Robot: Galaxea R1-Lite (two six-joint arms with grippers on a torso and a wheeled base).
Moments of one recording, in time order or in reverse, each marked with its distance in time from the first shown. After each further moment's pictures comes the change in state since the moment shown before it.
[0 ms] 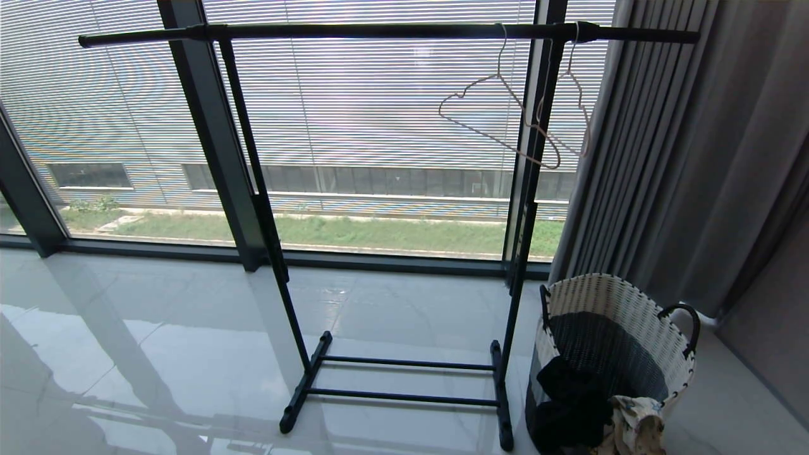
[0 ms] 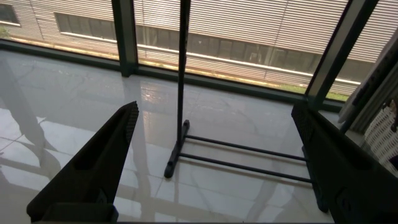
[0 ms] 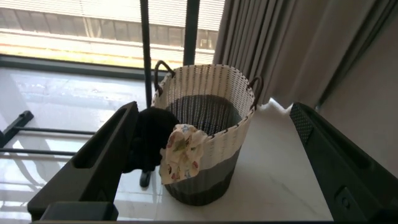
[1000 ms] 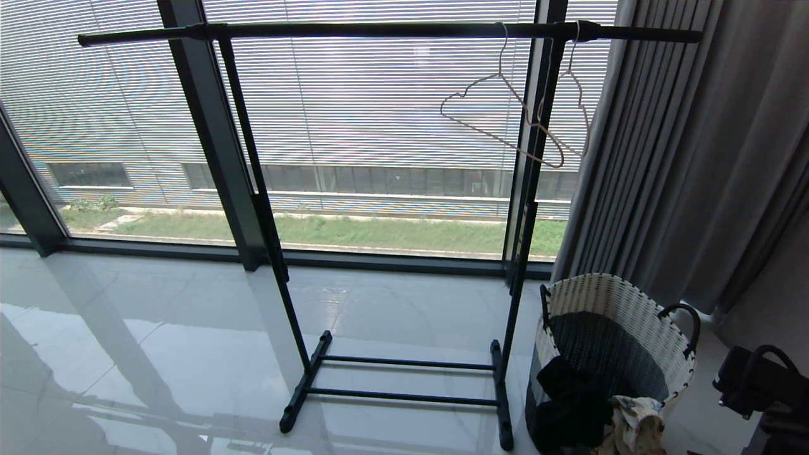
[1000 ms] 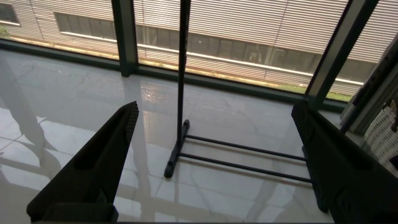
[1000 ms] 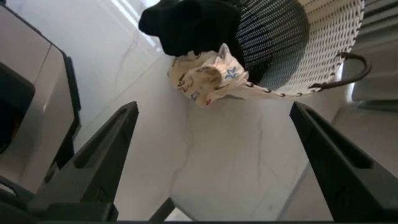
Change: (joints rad) left arm -0.001 0.000 0.000 0.000 0.000 0.000; right arm 0.143 1.252 -0.347 -0.038 0.080 -0.622
